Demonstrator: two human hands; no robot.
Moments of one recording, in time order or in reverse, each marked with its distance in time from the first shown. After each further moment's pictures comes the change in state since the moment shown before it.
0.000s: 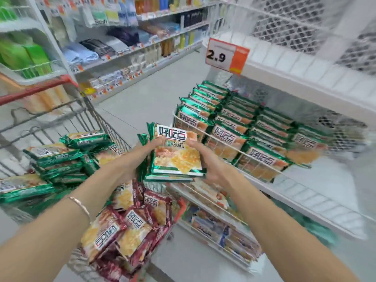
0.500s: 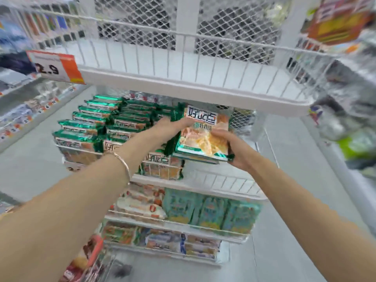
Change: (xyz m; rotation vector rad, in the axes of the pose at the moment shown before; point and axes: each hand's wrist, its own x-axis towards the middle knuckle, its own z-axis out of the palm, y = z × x) left_hand 0.094 0.121 0.329 0.484 -0.161 0.282; right_hand -0.165 -0.001 -0.294 0.254 0.466 -0.347
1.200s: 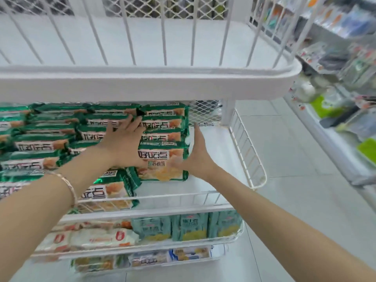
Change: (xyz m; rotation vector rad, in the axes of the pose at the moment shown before) left_hand 0.135 -0.031 0.045 1.448 -0.131 0.301; right_hand 0.095 0.089 -0.073 -0.620 0.202 -0.392
